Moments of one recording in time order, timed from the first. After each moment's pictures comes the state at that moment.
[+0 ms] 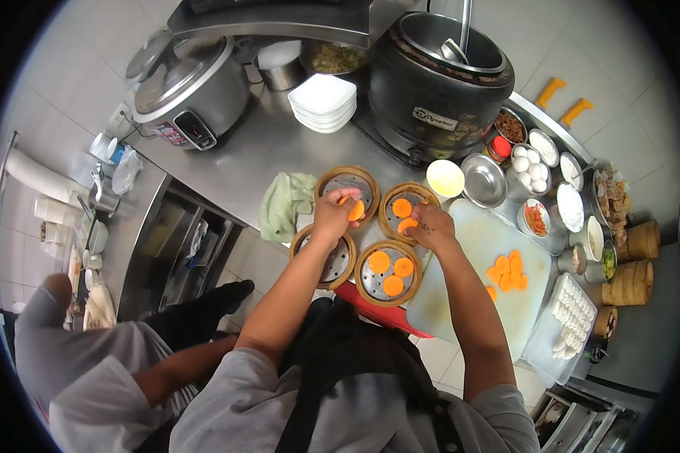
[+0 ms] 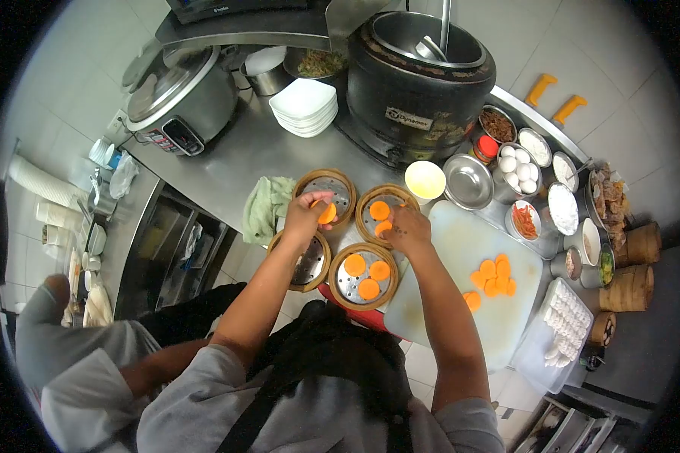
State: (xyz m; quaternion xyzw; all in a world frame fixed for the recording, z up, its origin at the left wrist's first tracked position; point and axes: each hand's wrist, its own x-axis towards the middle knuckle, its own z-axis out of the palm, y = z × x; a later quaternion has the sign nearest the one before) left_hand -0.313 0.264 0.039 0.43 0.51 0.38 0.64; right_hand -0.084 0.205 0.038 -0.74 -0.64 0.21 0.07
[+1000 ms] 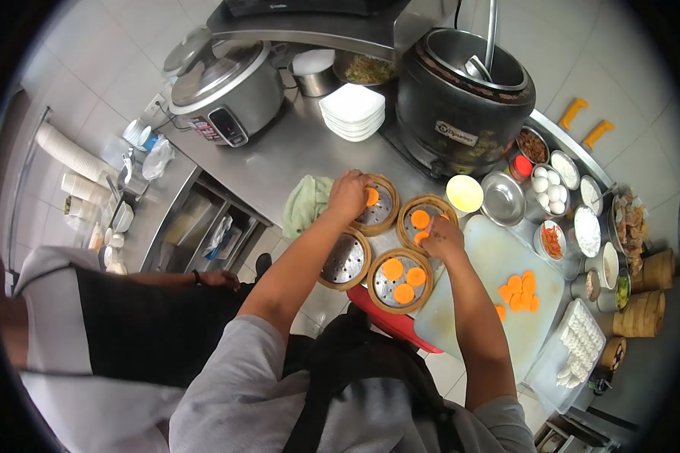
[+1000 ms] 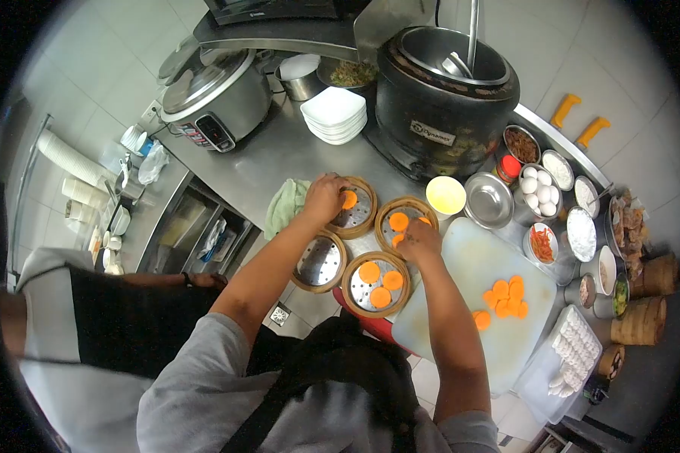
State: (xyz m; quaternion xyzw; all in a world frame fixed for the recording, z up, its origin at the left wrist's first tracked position) left_hand -0.321 0.322 0.020 0.80 0.53 0.24 0.14; right_hand -0.089 0.214 0.031 -0.76 -0.60 0.24 0.03
